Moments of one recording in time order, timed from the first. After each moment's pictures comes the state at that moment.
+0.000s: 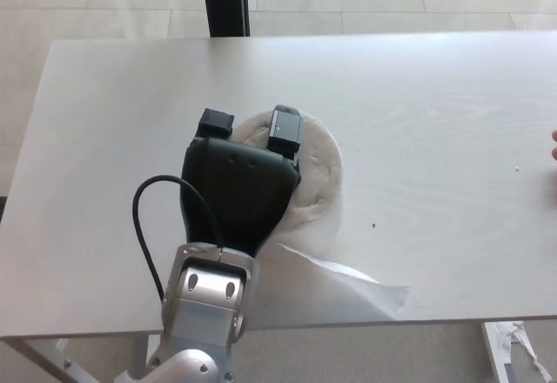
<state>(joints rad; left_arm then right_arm) -0.31 0.33 -0.82 -0.10 1.44 0.71 -0.08 -0.67 -0.59 -0.30 0.55 -0.17 -0.04 -0.21</state>
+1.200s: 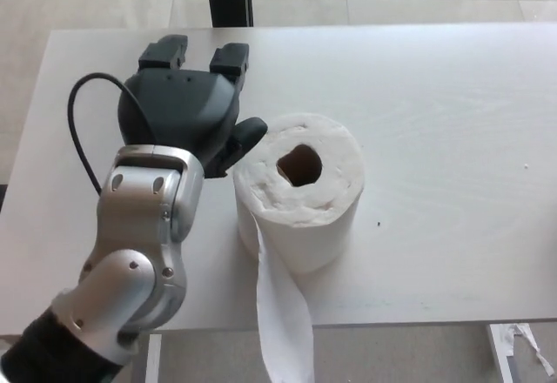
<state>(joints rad) -0.47 0.42 -0.54 -0.19 1.16 0.61 -0.46 -0.61 -0.85 0.38 0.89 -0.49 -0.05 -0.10</state>
